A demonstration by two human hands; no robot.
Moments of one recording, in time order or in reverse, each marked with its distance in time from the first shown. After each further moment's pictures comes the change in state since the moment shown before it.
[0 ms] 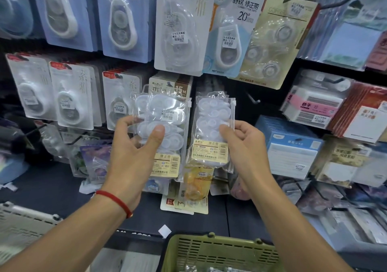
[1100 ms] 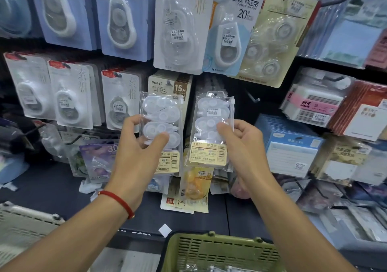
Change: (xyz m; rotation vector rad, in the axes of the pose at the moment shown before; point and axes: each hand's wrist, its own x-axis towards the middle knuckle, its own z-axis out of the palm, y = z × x) left_hand -0.002 0.002 0.006 0.085 -0.018 -0.013; right_hand 0.000 -0.001 0.002 -0.006 -0.019 0.068
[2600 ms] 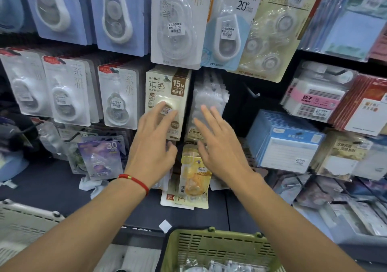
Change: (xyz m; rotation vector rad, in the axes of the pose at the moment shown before) left_hand 0.028 -0.026 0.012 0.865 -0.172 0.554; right_hand 0.037 0.058 0.014 -1.174 -0.199 -0.745
